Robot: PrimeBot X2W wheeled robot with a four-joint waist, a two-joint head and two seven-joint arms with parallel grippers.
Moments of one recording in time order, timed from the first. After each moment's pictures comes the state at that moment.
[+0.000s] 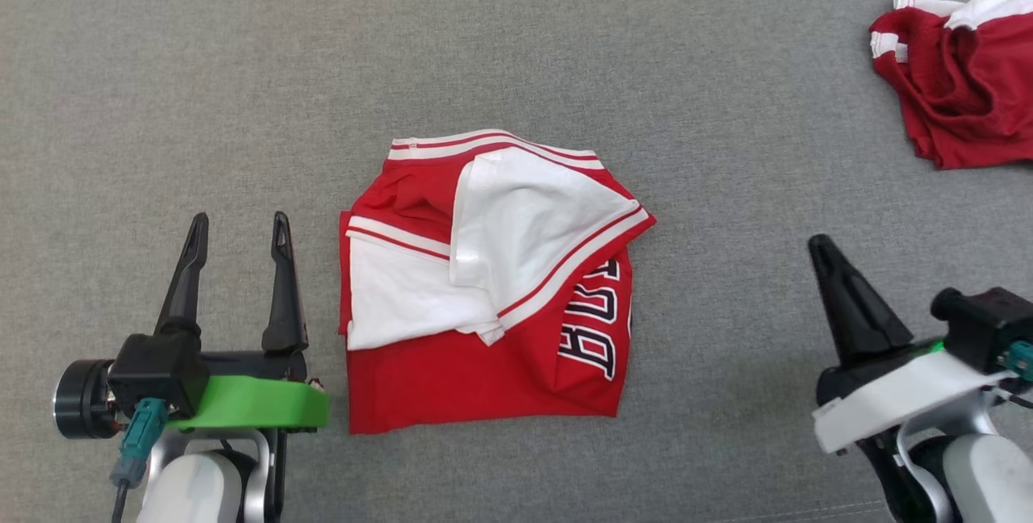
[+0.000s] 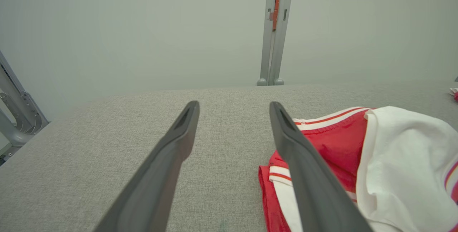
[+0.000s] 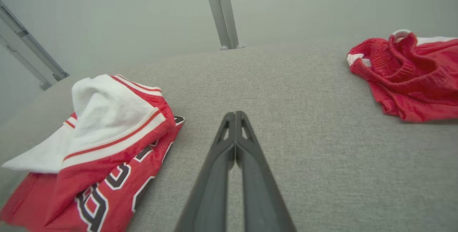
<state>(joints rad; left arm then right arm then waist) -0.13 0.23 -0.23 -0.04 -0.29 0.17 -0.20 -0.01 -0.26 0.09 -0.14 0.41 0.13 -0.02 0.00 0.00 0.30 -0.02</state>
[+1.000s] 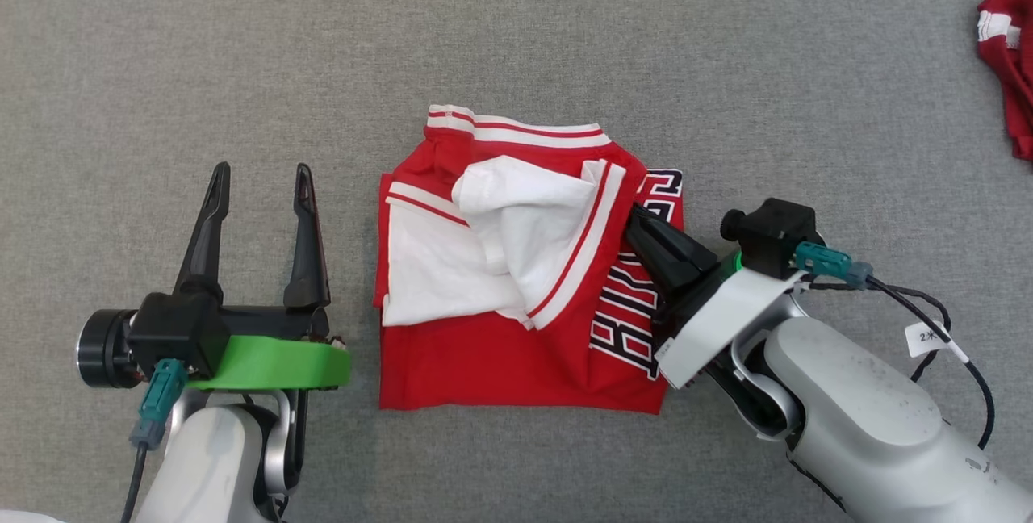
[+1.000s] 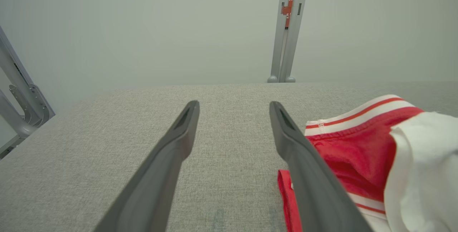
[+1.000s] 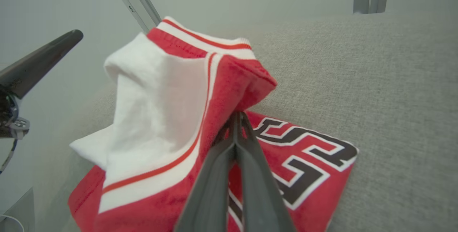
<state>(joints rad) -0.25 0.19 -0.26 0.03 -0.29 0.14 -0.26 -0.55 -0.32 0.74 0.32 0.68 0.13 -0.26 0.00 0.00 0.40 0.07</state>
